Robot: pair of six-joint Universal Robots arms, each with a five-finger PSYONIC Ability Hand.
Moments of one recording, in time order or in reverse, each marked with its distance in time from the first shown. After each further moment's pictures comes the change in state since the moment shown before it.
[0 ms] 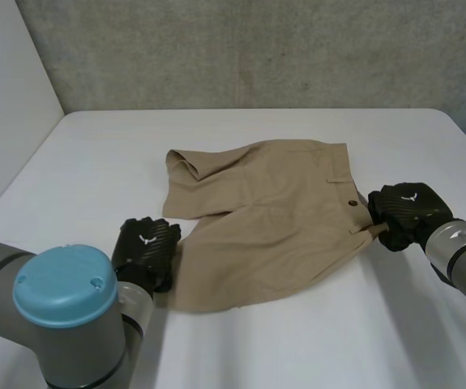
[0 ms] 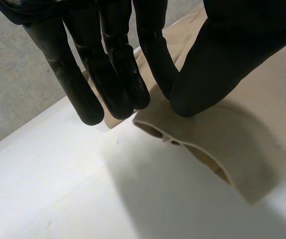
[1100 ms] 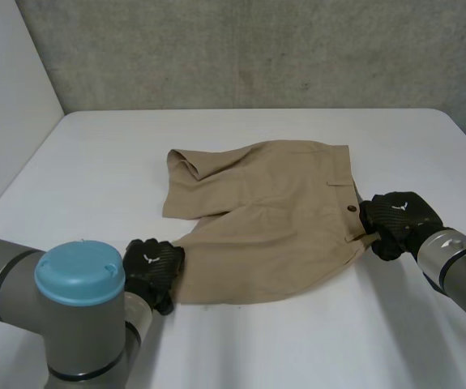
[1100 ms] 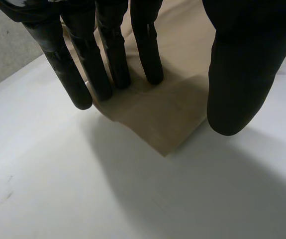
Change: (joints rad) left arm 0.032 -0.076 0.022 -0.109 0.072 -0.004; right arm 0.022 0.016 0.024 -0.008 -0.003 -0.002; left_hand -0.538 -0.593 -0.588 -0.591 -0.542; right_hand 0.000 0.000 0.000 0.005 0.000
